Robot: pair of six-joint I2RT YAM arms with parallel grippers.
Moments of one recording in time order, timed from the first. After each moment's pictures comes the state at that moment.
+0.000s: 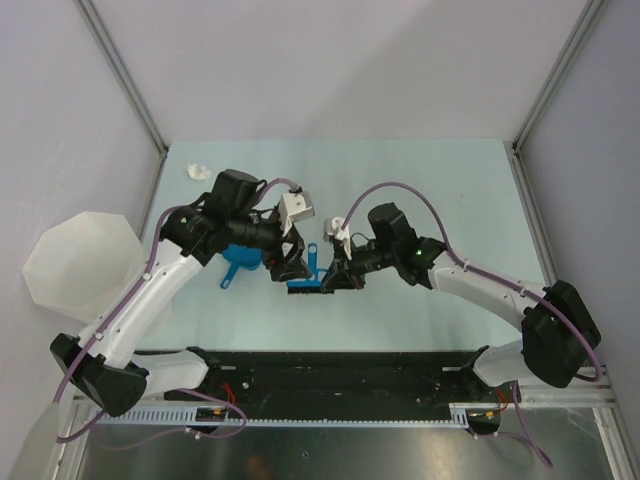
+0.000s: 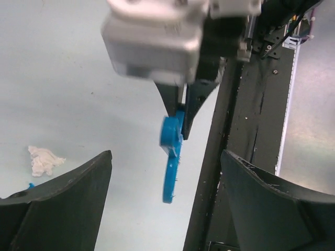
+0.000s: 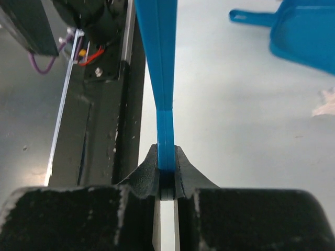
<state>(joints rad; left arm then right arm) -0.56 1.21 1.34 -0.92 0.68 0.39 0.74 1.40 0.95 -0.06 -0.86 -0.20</state>
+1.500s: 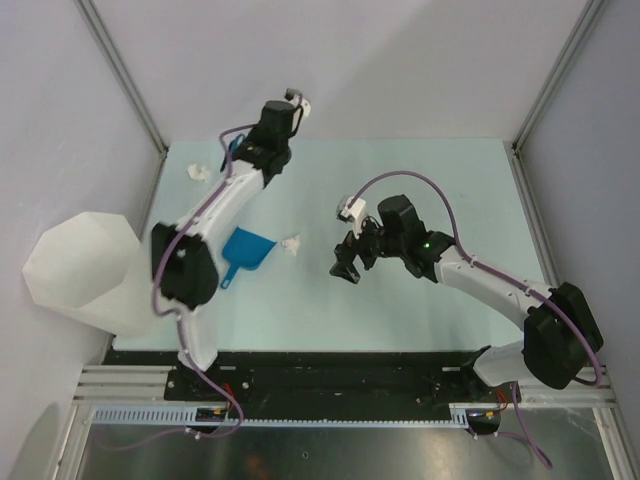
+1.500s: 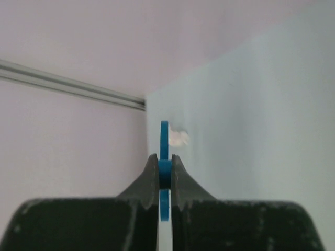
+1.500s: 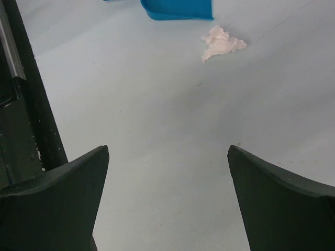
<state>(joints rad) -0.43 1.86 1.79 -0.38 -0.60 0.52 0.68 1.39 0.97 -0.14 -0.47 -0.14</state>
